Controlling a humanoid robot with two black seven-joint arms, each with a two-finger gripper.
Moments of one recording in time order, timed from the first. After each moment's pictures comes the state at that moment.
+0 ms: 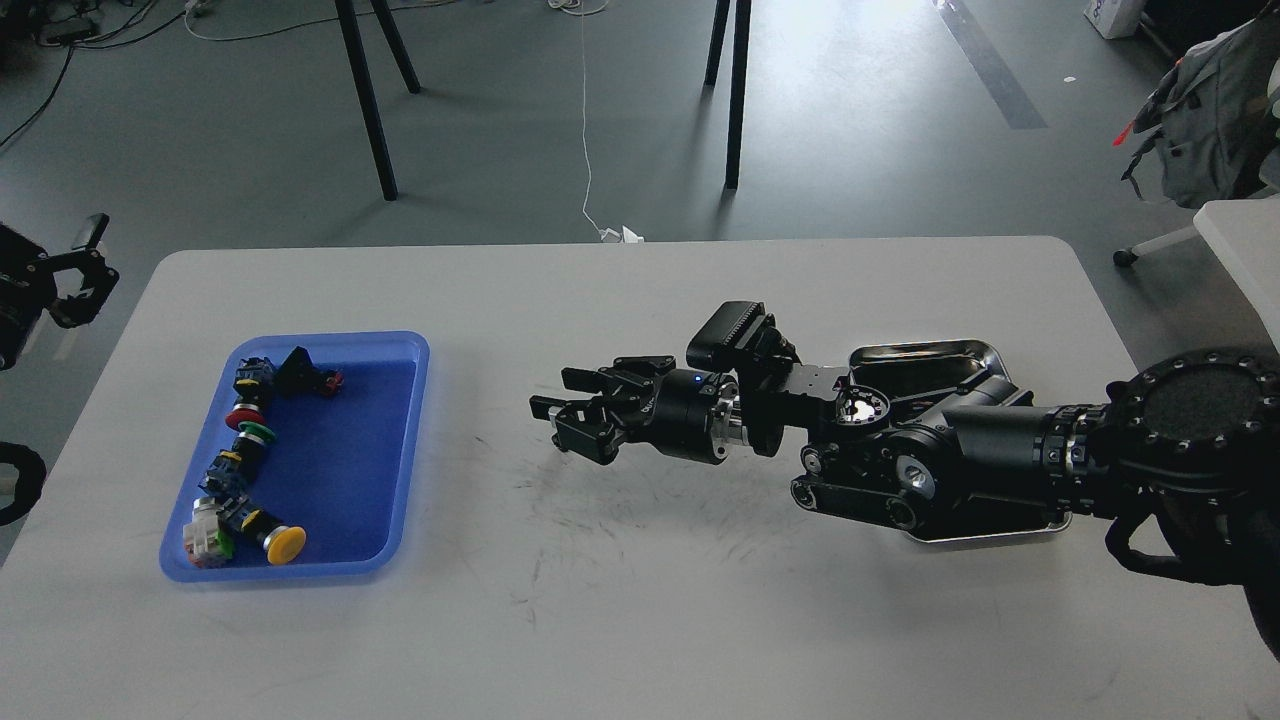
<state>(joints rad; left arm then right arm) -0.54 0.79 -0.65 -0.77 -0.14 -0.49 -0.49 1.18 0.00 -0.46 0.84 -1.09 -0.38 0.45</state>
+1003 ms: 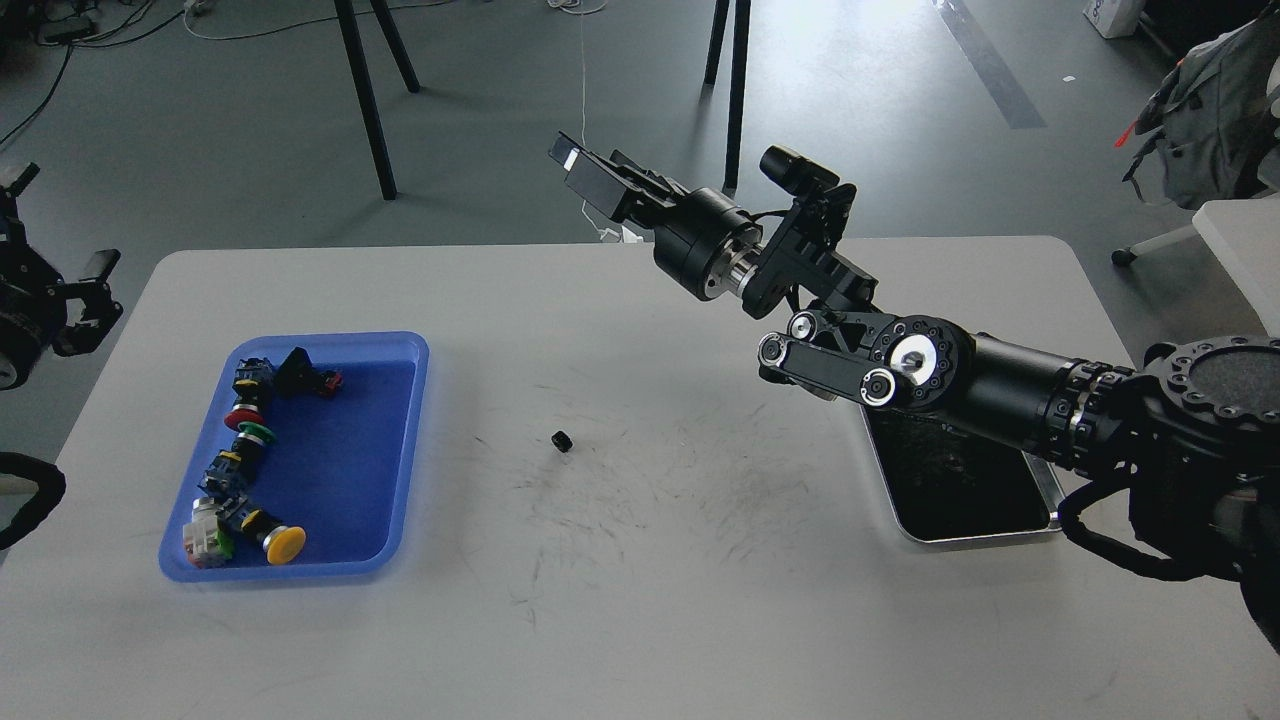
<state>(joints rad) -0.52 1.04 -0.55 -1.20 -0.11 -0.08 -0.49 1.20 0.00 -0.07 0.74 -0.76 -0.37 0.44</state>
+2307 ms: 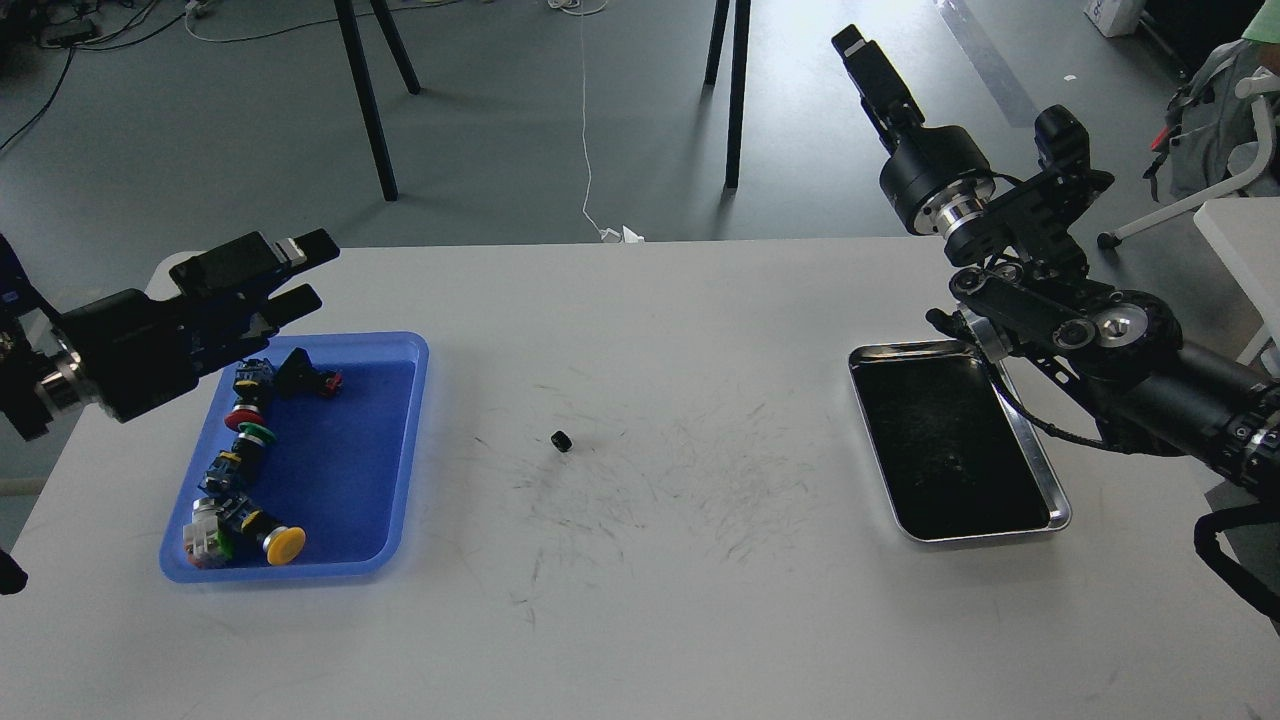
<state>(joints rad) -0.69 1.14 -0.37 -1.54 0.80 -0.18 -0.49 1.05 -0.32 0.22 0.76 -0.62 -0.37 0.44</state>
